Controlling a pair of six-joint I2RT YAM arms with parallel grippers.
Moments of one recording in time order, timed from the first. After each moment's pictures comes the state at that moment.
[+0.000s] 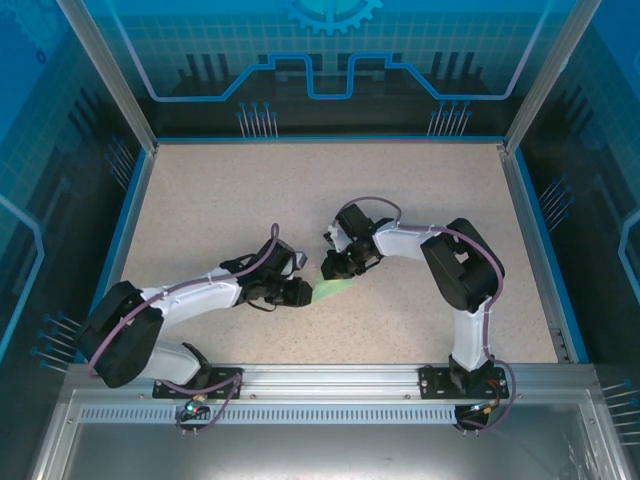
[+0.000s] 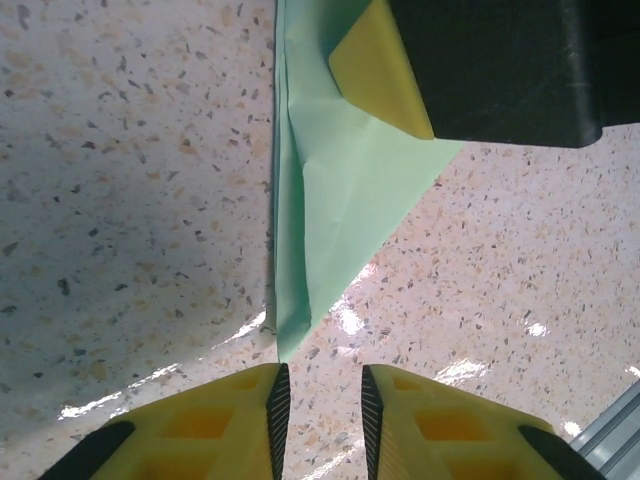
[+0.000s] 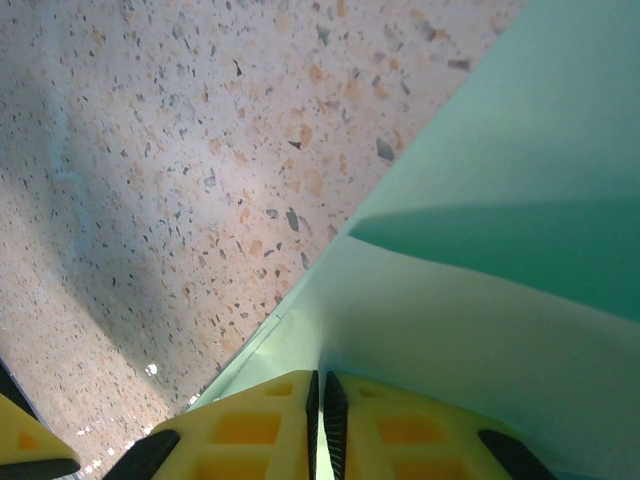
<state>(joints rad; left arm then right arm) -0.66 1.39 0.66 -0.33 0.30 -0.60 0.61 1.96 1.15 -0.43 -0.52 0.41</state>
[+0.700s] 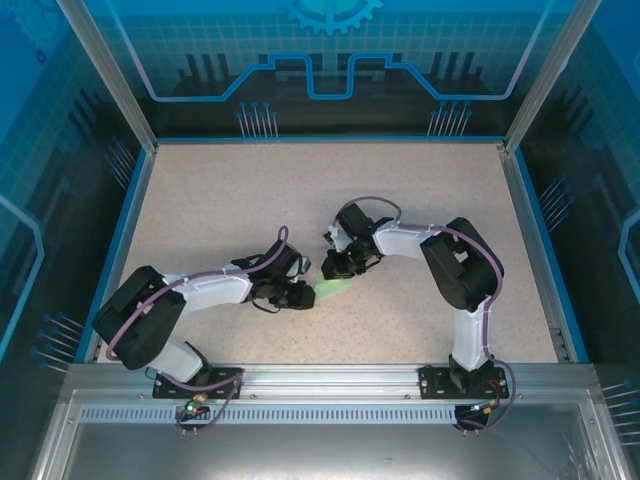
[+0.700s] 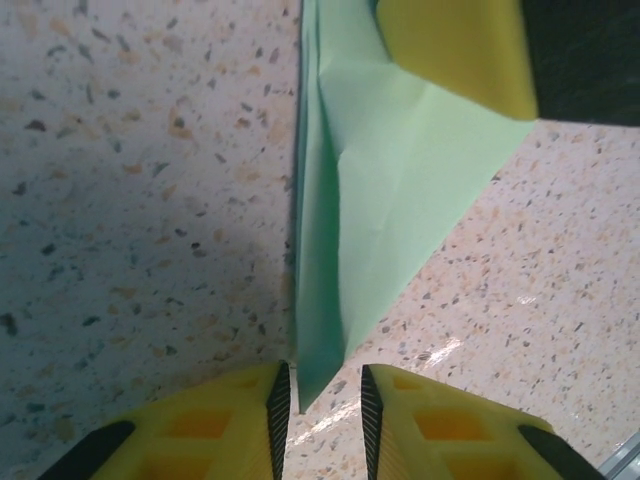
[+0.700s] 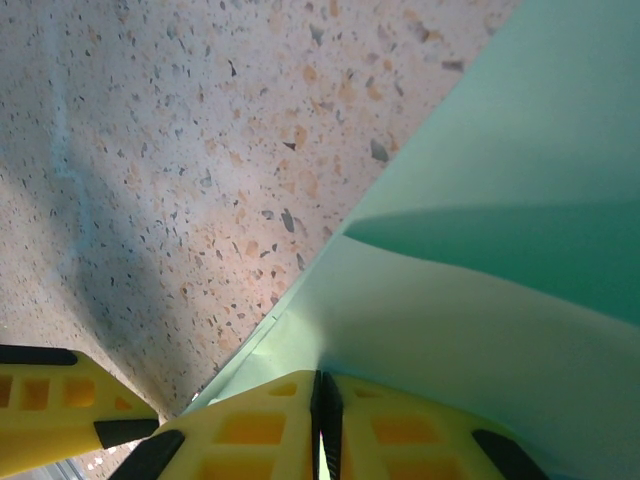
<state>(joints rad) -0.66 1.51 0.67 -0.28 0.32 -0.59 0.61 1.97 1.16 -0.44 -0.53 0.40</state>
